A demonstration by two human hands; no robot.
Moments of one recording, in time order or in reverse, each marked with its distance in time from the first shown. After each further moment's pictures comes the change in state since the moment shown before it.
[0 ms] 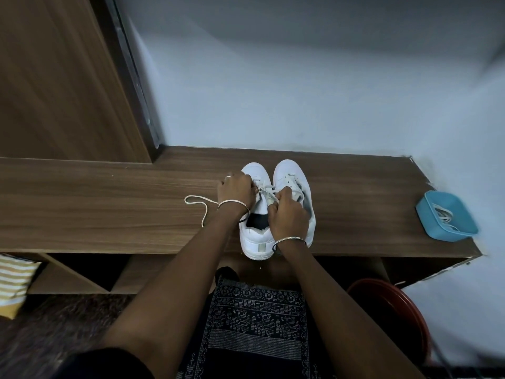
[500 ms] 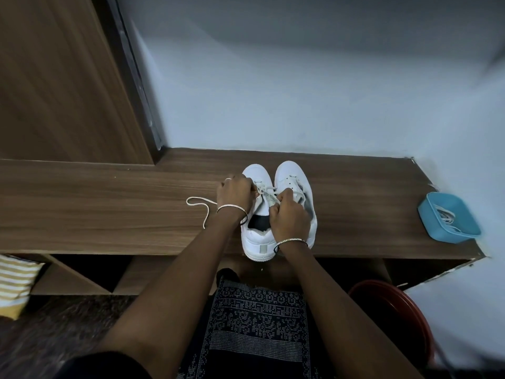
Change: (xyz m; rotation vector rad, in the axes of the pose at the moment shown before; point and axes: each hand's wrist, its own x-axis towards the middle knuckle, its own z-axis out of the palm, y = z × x) left_hand -0.003 -0.008 0.002 -0.043 0.031 0.035; right_hand 0.000 -0.001 0.000 0.018 -0.010 0.011
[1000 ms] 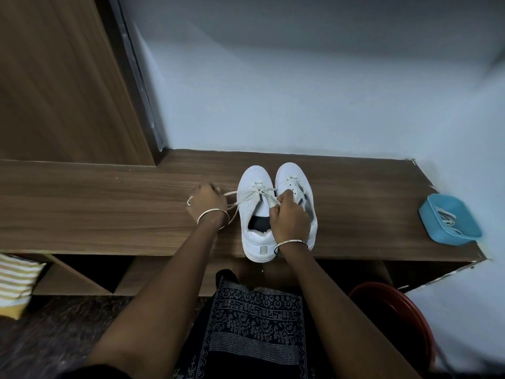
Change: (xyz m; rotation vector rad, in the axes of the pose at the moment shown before) left_hand -0.013 -0.046 0.005 -0.343 0.193 -0.559; right_hand -0.002 -0.001 -0.001 -0.015 0.024 0.003
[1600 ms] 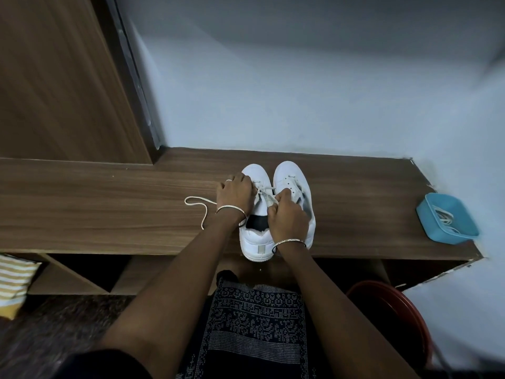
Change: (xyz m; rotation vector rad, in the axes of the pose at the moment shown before) left_hand -0.014 0.041 0.025 0.408 -0.156 0.585; right_hand 0.000 0.001 0.001 0.027 -0.002 -0.018
